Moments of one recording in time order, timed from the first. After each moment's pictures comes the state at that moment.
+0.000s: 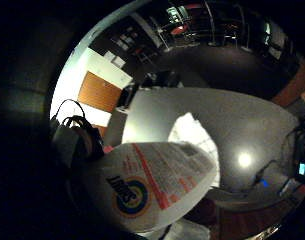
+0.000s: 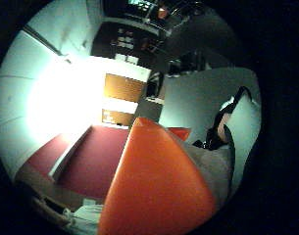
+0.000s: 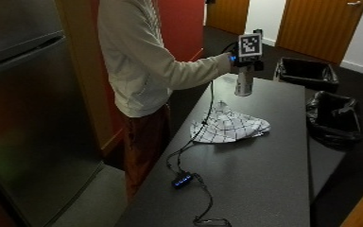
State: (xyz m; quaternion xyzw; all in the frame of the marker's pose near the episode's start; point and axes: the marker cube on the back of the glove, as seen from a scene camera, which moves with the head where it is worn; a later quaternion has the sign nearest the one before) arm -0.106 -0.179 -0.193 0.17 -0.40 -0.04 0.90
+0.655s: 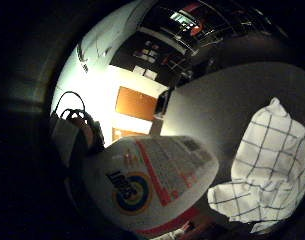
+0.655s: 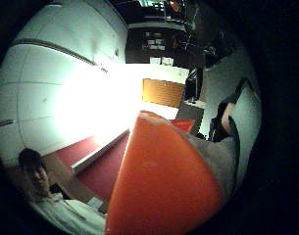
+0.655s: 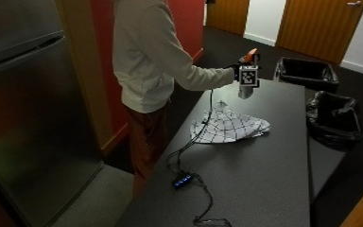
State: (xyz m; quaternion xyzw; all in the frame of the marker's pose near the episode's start) arm -0.248 -0.239 -0.007 0.14 -0.53 -0.05 0.83
